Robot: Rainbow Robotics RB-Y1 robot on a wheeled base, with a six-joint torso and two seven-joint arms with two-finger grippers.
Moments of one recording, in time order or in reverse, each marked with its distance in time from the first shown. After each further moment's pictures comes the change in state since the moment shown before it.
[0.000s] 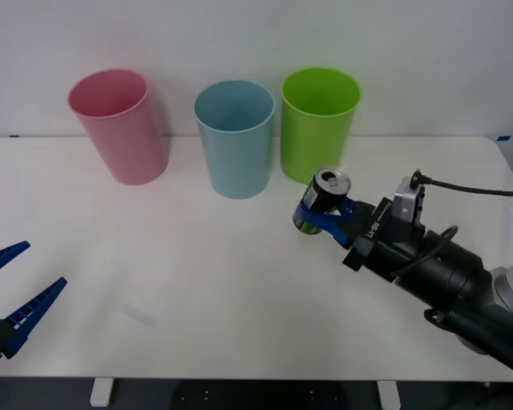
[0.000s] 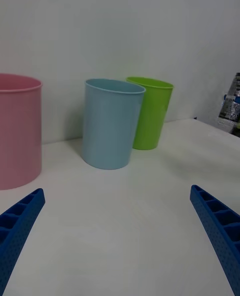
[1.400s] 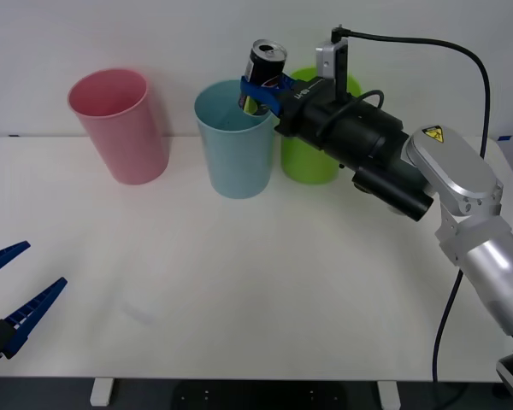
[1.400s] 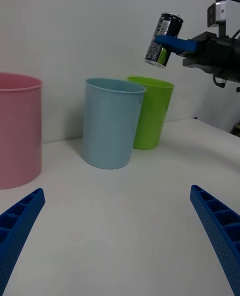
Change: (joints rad) right arm -0.664 0.123 0.137 0.463 0.092 0.218 -0.130; left arm 0.000 0.000 0.000 0.000 0.000 0.000 0.000
